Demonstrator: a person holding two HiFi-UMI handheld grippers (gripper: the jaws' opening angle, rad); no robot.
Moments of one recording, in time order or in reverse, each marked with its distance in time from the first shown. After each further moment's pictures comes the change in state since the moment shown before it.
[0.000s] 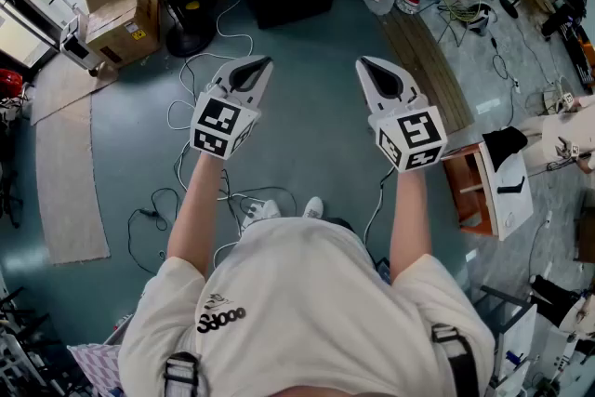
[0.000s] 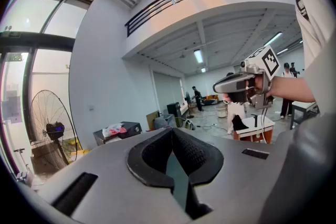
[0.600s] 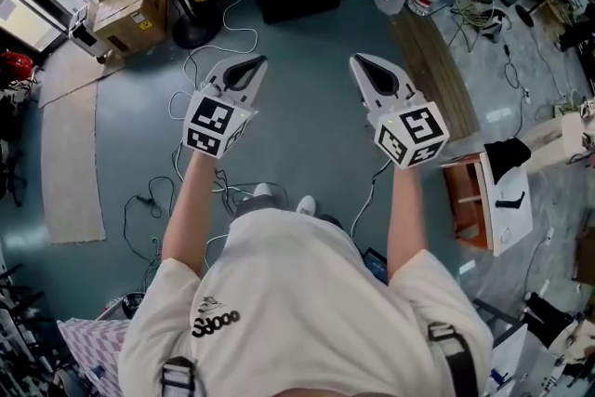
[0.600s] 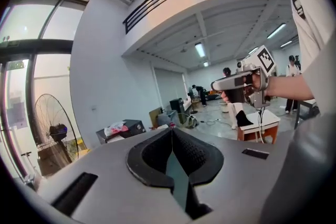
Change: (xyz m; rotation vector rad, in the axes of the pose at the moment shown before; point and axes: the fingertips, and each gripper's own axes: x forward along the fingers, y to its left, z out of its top) left arm 0.042 -0.036 0.010 0.031 0.048 0.046; right arm -0.017 -0.052 -0.022 0.132 -0.091 0.131
